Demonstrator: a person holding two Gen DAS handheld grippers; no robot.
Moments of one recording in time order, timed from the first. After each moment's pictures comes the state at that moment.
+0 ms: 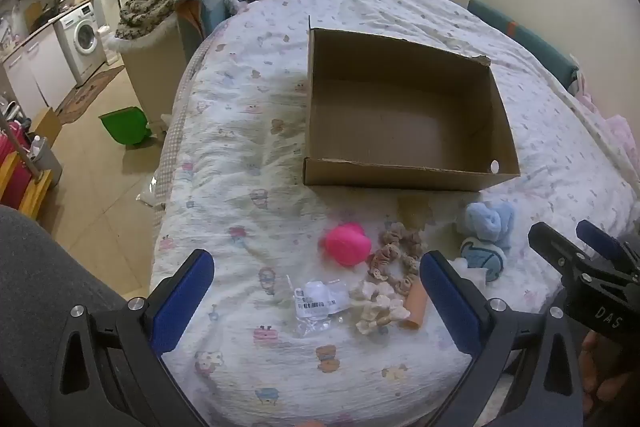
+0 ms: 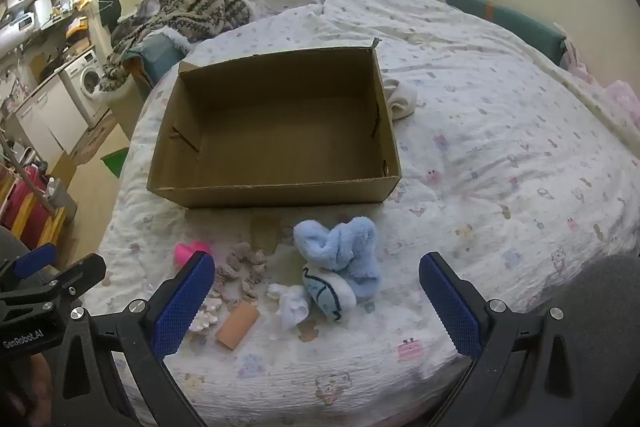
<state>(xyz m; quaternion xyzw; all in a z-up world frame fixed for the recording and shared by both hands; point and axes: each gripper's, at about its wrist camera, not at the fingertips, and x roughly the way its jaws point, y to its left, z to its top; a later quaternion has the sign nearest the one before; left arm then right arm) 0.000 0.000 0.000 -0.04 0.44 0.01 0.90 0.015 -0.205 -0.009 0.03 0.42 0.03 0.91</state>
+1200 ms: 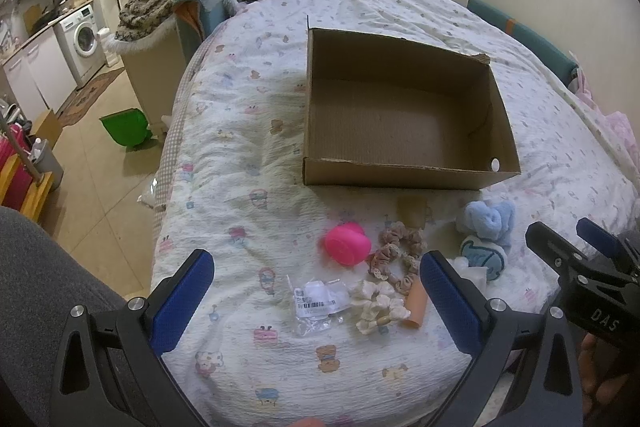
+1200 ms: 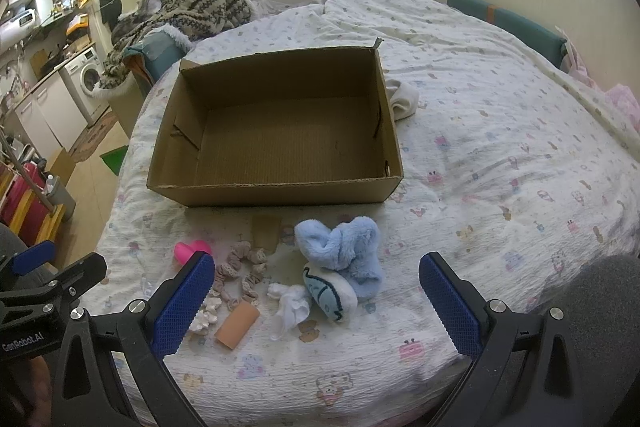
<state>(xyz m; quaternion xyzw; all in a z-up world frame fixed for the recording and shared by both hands) -0.002 -0.001 -0.002 -0.03 0.44 0.01 0.90 0.015 -0.203 -0.011 0.02 0.42 0.03 0.91</state>
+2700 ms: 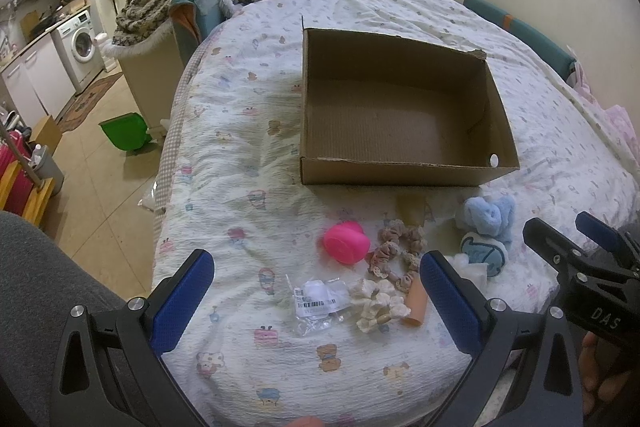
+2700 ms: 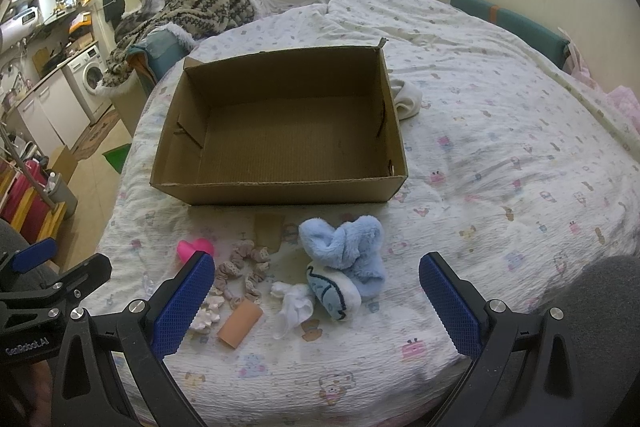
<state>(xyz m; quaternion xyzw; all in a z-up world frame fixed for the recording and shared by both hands) -0.002 -0.006 0.001 -0.02 0.44 0.01 0.90 0.015 -0.202 -0.011 0.02 0.42 0.03 0.91</state>
